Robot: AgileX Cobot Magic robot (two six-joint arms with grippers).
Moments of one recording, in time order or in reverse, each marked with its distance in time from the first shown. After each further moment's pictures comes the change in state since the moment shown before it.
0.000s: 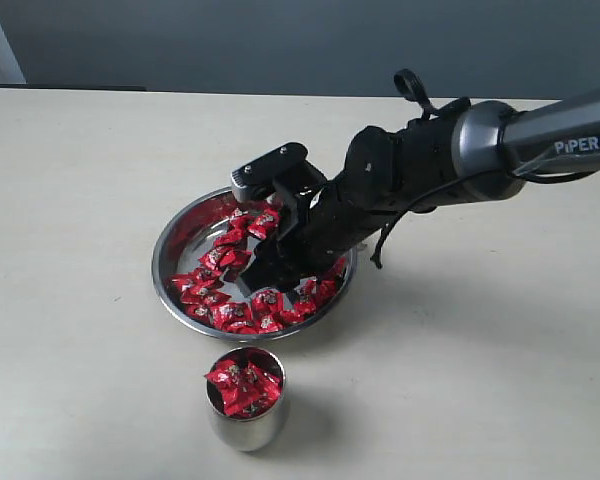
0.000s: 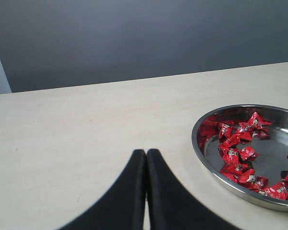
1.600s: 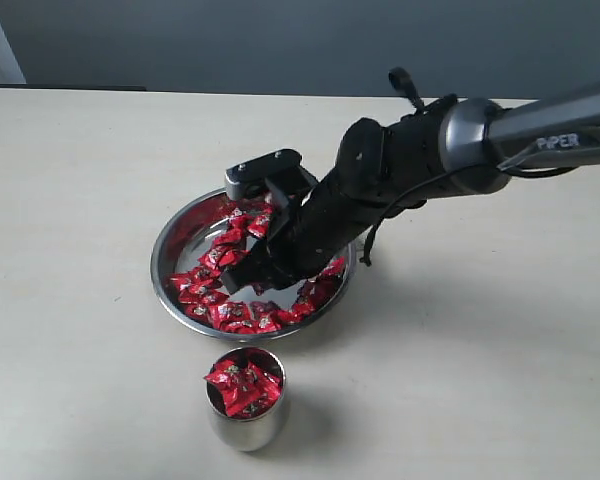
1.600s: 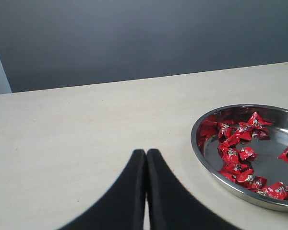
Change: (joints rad) left arm 0.000 0.000 0.000 0.000 0.000 0.000; right arm 0.000 0.009 -0.049 0.092 0.104 -0.002
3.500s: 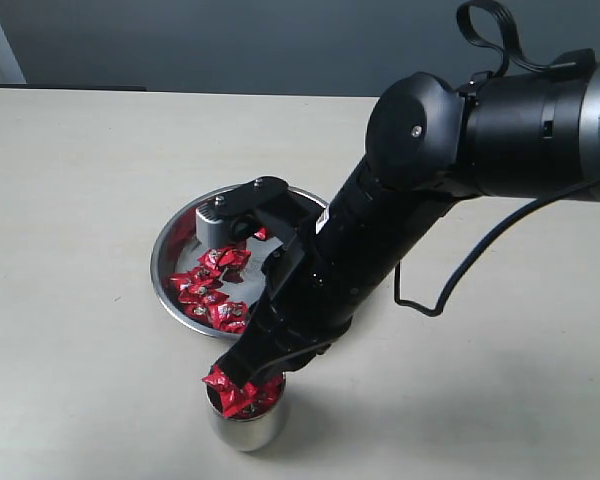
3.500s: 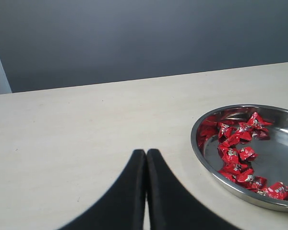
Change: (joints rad) left arm 0.000 0.000 0.000 0.000 0.000 0.000; right arm 0.109 -0.294 0.126 0.005 0.384 0.002
